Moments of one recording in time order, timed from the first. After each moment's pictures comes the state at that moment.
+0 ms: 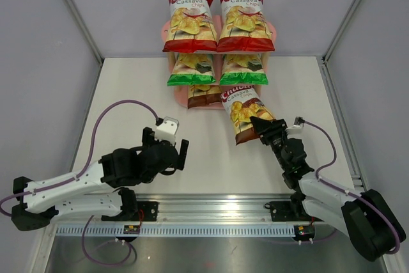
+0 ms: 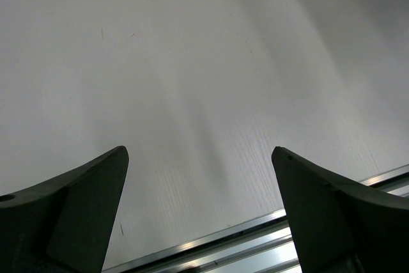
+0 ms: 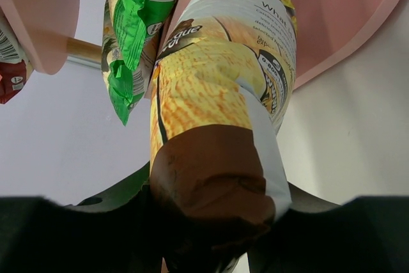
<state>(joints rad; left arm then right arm) -1.24 0.85 0.90 -0.88 -0.73 -0.60 0.47 0.95 0.11 0.86 0.16 1.19</state>
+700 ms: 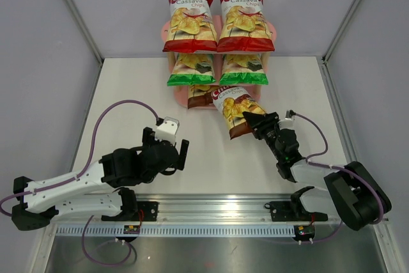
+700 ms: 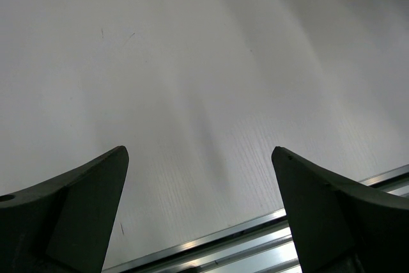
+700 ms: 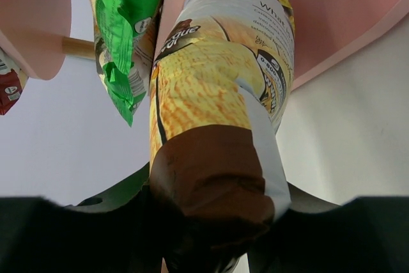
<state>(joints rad) -1.24 0.85 0.90 -0.88 -0.73 -0.60 0.45 1.22 0.21 0.99 0.08 1.28</state>
